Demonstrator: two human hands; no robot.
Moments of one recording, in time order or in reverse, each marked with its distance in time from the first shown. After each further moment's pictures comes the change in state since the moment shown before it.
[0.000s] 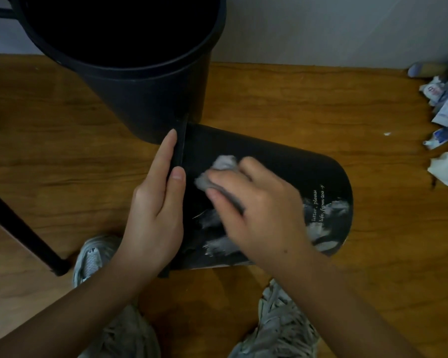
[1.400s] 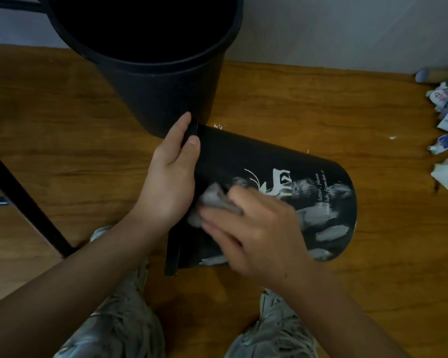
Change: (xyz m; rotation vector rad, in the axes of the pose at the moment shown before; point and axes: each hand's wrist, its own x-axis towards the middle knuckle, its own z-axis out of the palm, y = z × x) left_hand 0.030 0.025 -0.007 -0.083 0.023 -0.285; right_hand -0.020 -0.016 0.000 -0.024 -0.100 -0.240
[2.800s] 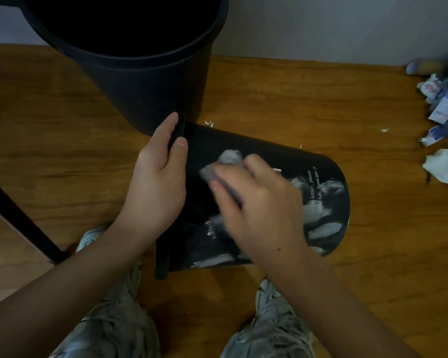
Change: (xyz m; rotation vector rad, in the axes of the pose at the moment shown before) left_hand -0.004 -0.004 0.003 0.116 0.007 0.080; right_hand 0.011 0.009 0.002 -0.053 0.145 0.287
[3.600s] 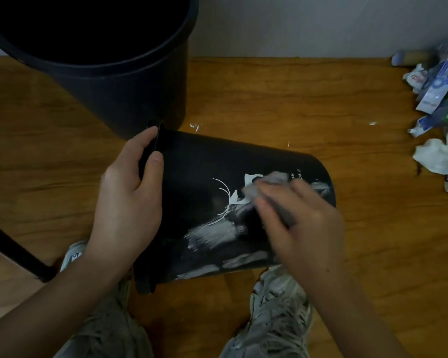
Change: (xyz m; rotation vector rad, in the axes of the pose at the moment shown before) left_hand -0.010 -0.003 0.005 0.068 0.096 0.117; right_hand -0.038 0.056 -0.028 0.009 0.030 0.170
